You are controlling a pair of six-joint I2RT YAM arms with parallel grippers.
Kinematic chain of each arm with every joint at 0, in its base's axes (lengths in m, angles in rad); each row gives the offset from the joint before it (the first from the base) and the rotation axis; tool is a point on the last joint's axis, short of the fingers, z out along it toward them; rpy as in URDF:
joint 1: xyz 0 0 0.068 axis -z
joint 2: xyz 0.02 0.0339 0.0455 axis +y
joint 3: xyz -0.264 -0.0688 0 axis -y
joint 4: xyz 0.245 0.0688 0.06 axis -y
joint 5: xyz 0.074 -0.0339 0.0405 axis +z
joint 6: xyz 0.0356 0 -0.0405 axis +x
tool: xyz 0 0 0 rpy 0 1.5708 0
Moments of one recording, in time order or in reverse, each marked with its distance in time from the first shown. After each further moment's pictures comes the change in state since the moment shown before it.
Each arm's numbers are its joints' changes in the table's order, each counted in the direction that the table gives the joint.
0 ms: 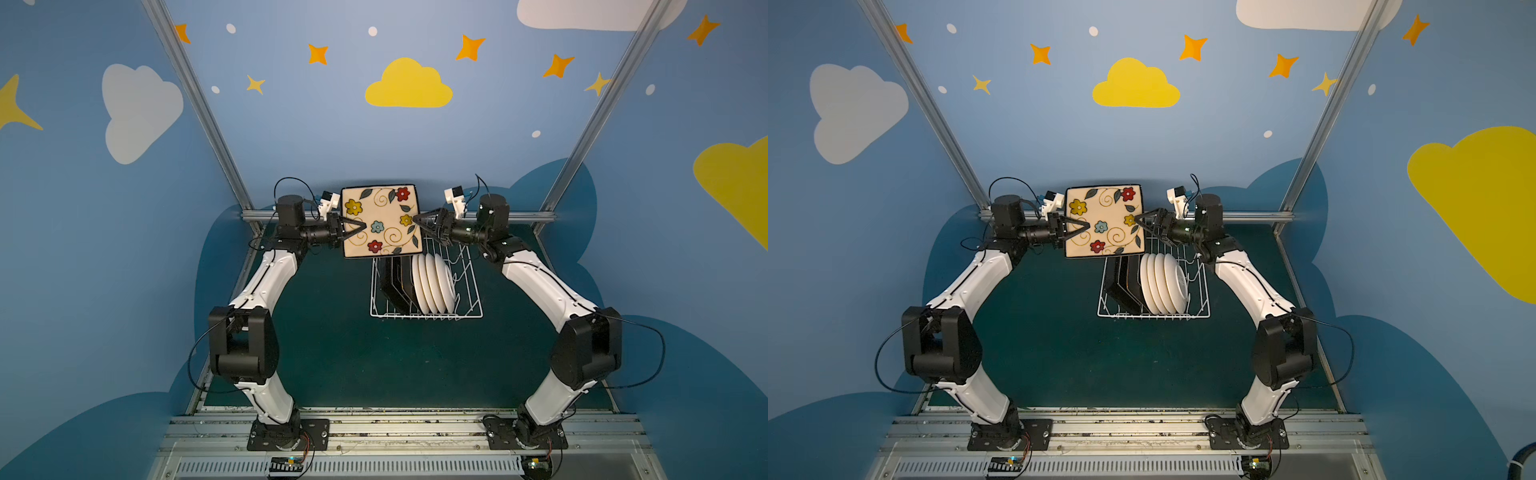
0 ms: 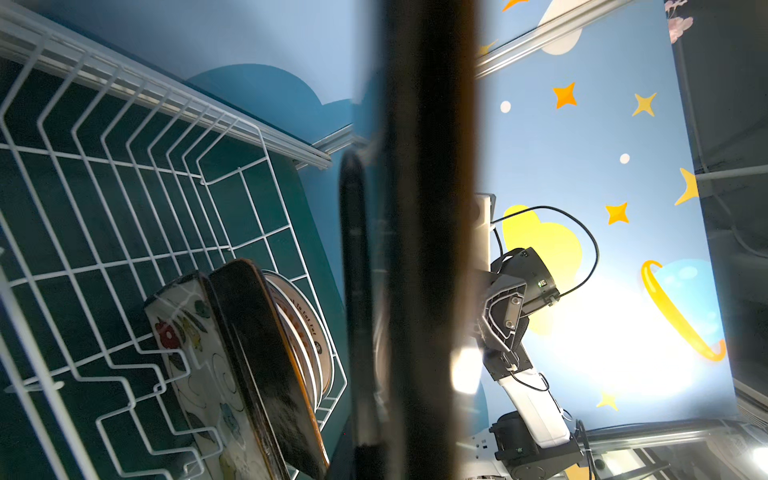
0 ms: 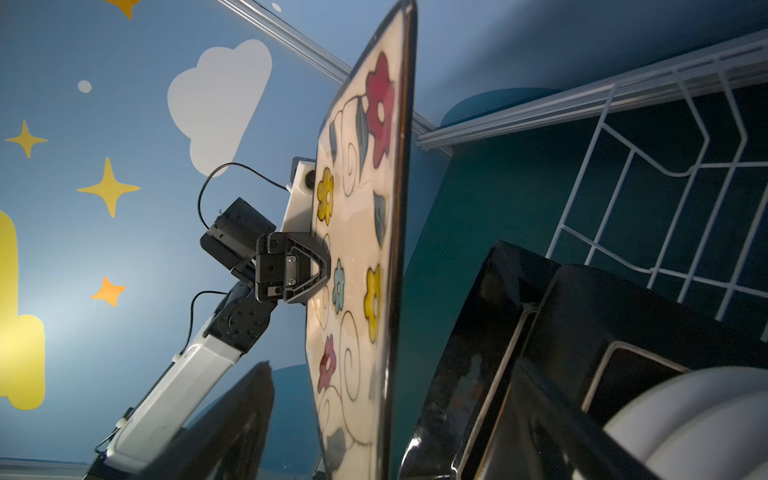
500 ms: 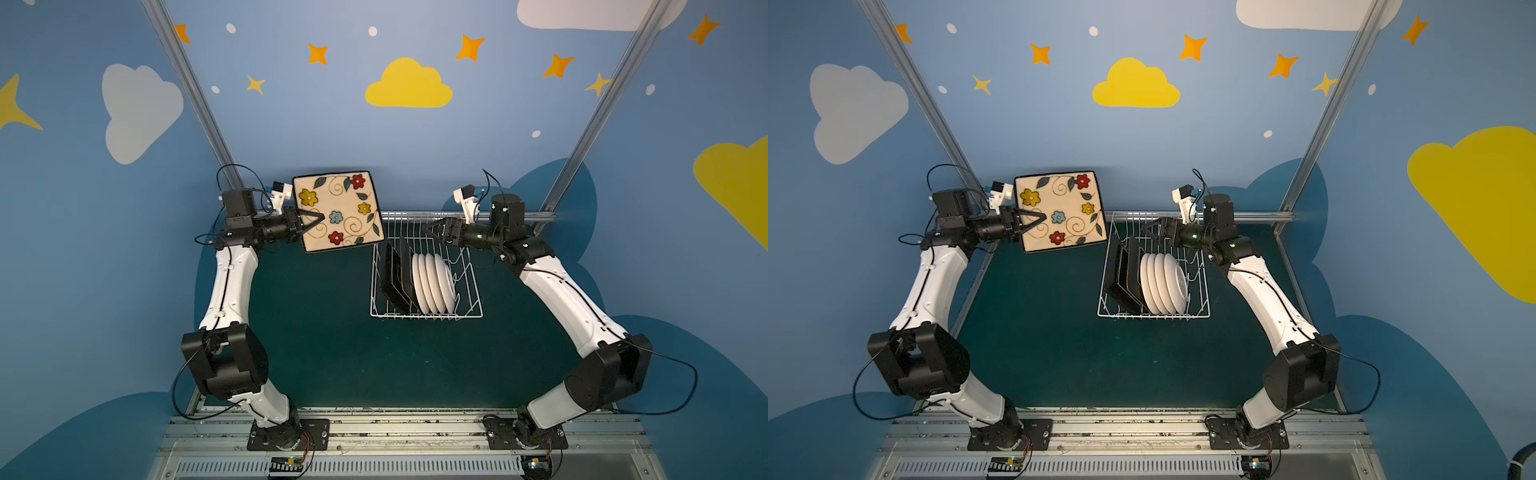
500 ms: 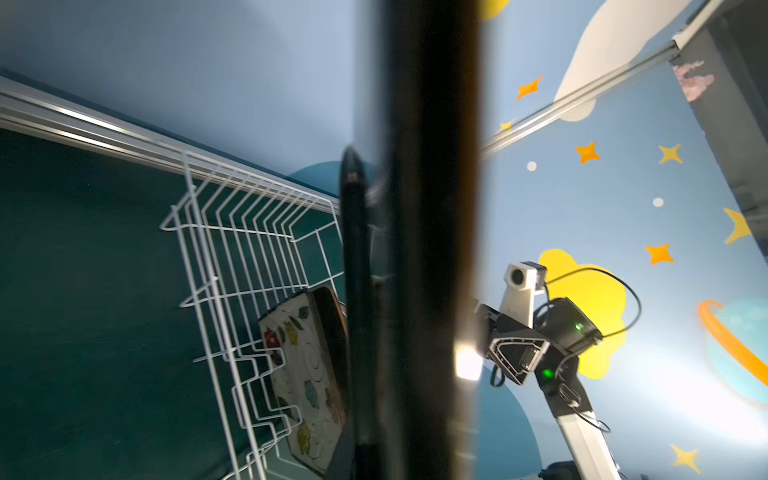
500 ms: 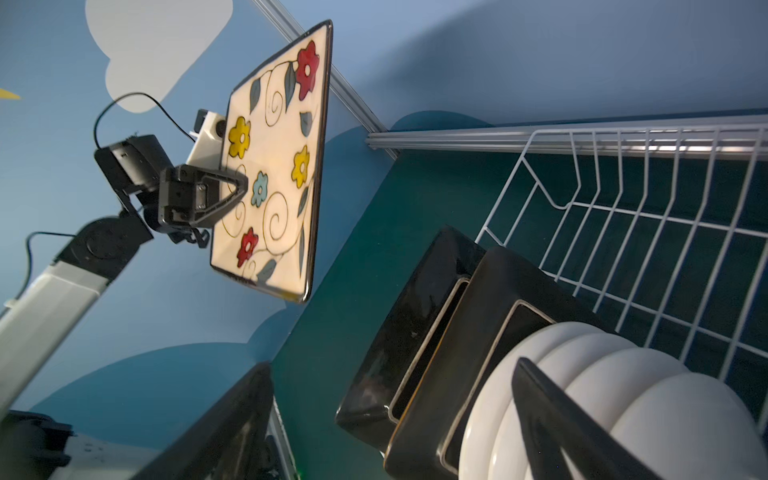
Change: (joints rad) left arm -0.262 -0.078 0.173 -0.492 0.035 0.364; right arm -0.027 -0.163 0.019 -0.328 -0.177 -0.418
